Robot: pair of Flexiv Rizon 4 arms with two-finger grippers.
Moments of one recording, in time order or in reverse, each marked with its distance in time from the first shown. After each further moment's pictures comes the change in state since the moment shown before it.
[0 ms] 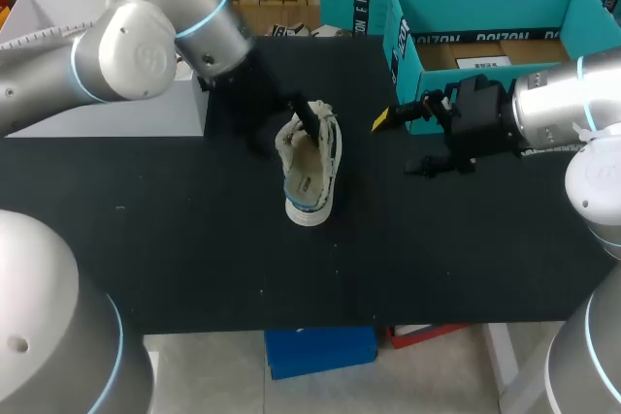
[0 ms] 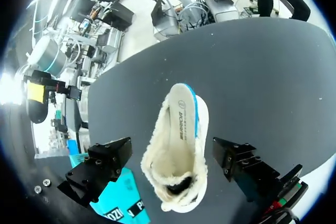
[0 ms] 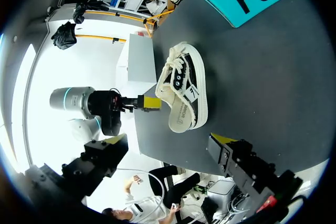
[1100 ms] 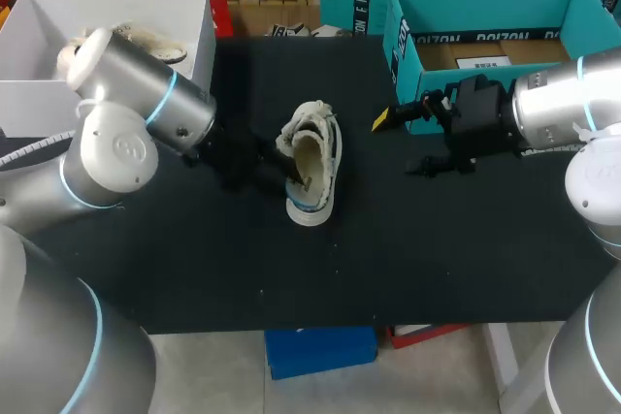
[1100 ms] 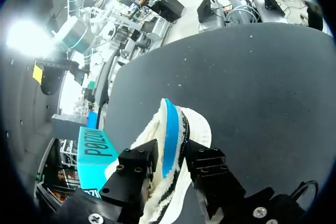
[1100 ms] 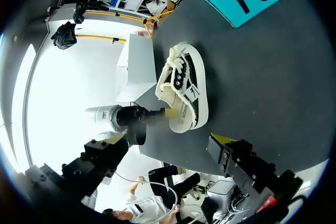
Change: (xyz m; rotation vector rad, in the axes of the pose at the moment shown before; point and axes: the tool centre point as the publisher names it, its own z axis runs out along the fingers) left arm 0.026 -0.021 0.054 -0.034 -0.321 -0.261; right arm 0.000 0.000 0.000 0.000 0.000 0.000
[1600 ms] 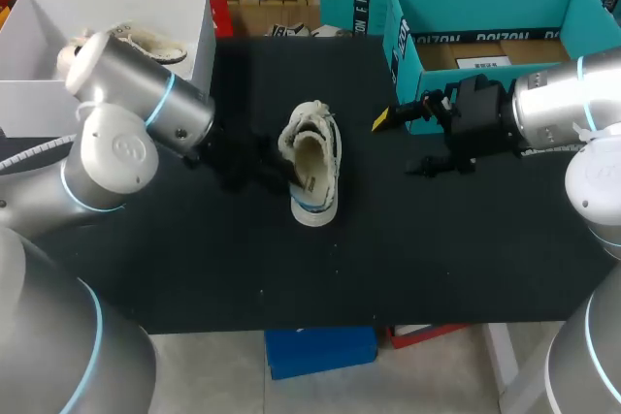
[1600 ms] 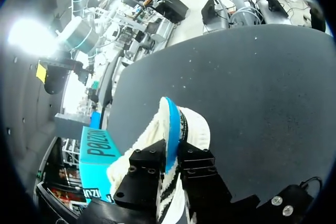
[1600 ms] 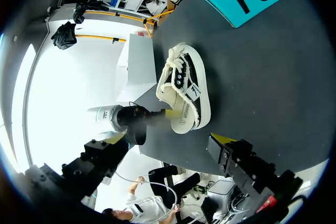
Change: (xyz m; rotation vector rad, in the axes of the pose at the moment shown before) left arm -0.004 -0.002 -0.001 0.015 -0.034 -0.017; right arm 0.000 0.000 0.000 0.000 0.000 0.000
